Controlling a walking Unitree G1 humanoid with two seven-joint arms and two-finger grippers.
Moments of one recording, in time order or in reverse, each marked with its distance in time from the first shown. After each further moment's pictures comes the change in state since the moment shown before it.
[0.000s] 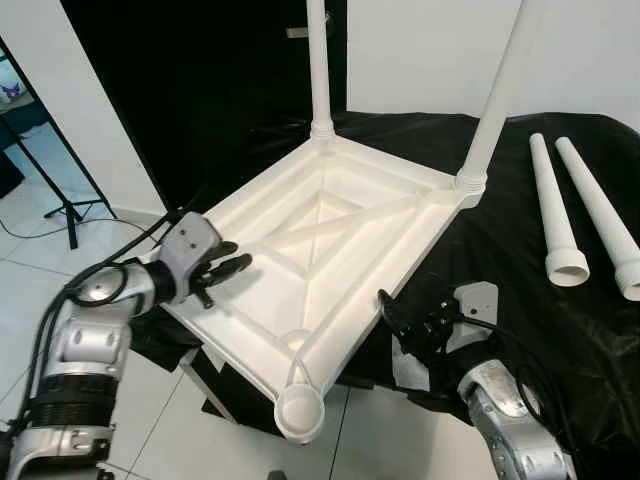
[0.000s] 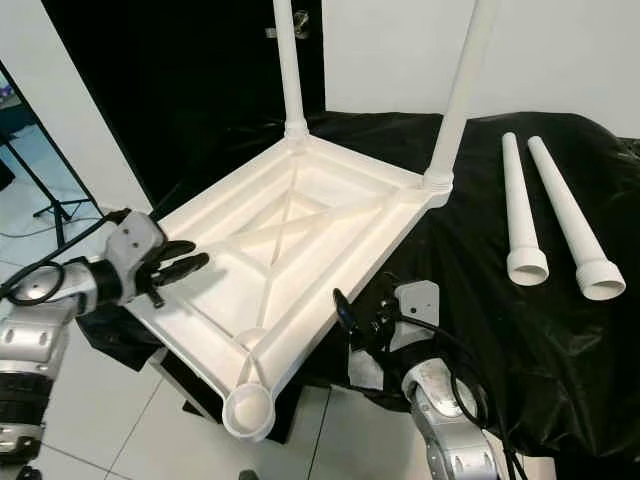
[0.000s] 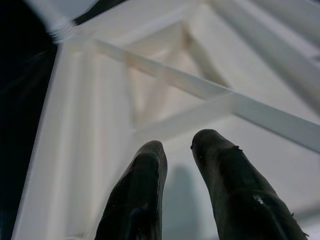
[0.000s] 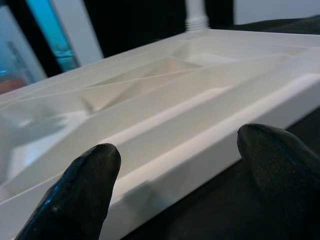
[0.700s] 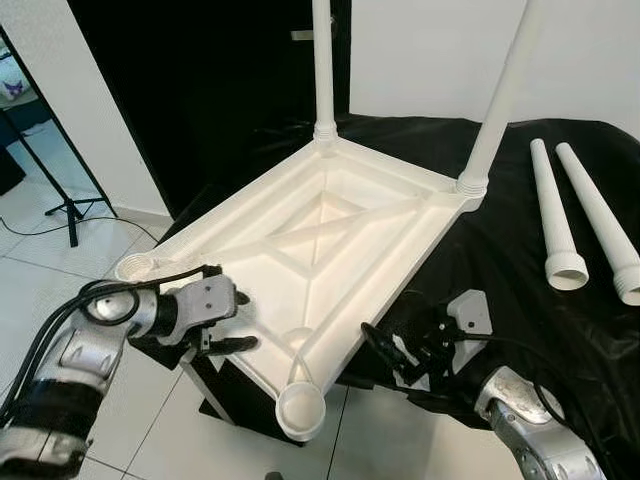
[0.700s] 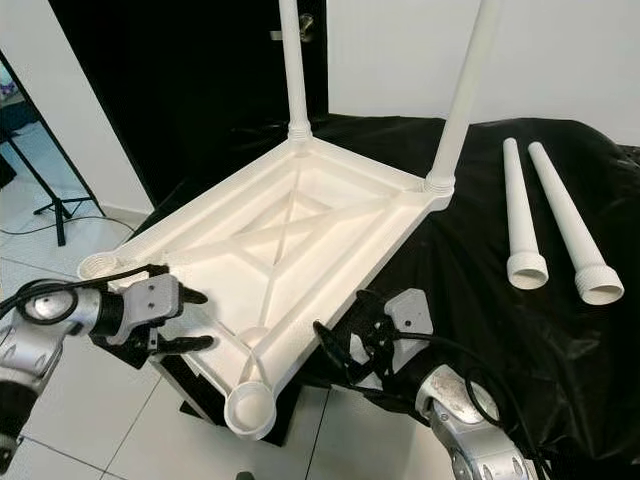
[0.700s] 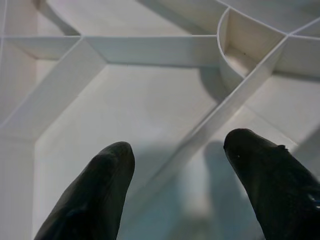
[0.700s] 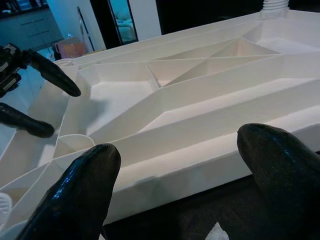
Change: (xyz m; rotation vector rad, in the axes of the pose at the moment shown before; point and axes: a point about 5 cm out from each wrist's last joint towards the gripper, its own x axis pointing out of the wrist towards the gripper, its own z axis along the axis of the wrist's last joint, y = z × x) left arm 0.014 -0.027 -0.015 0.263 0.185 -0.422; right arm -0.011 0.006 0.007 -0.029 0.074 0.255
